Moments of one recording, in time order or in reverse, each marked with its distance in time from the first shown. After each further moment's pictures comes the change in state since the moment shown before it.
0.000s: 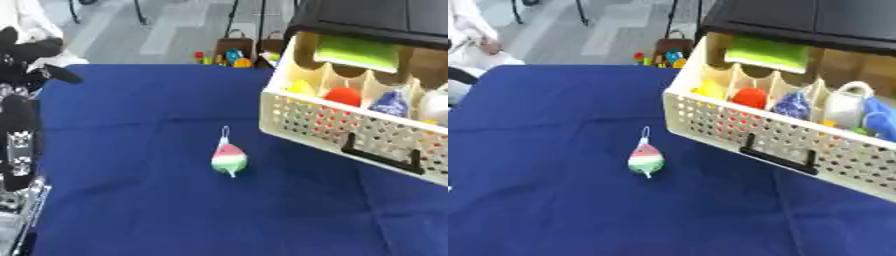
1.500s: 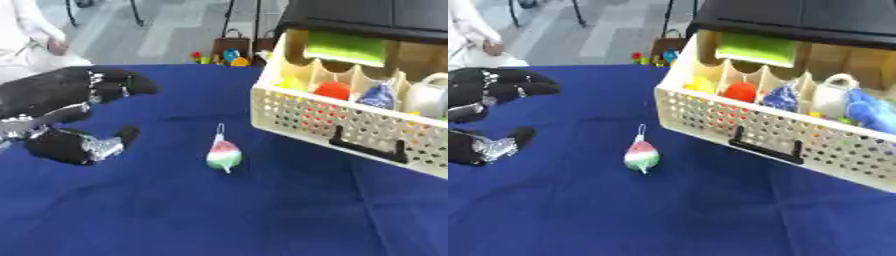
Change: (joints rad) left arm -0.109 0.641 -0.272 -0.001 -0.263 0.416 -0.427; right arm 0.009 -0.007 0.025 0.000 -0.027 -0.004 0.030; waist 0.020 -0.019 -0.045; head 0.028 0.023
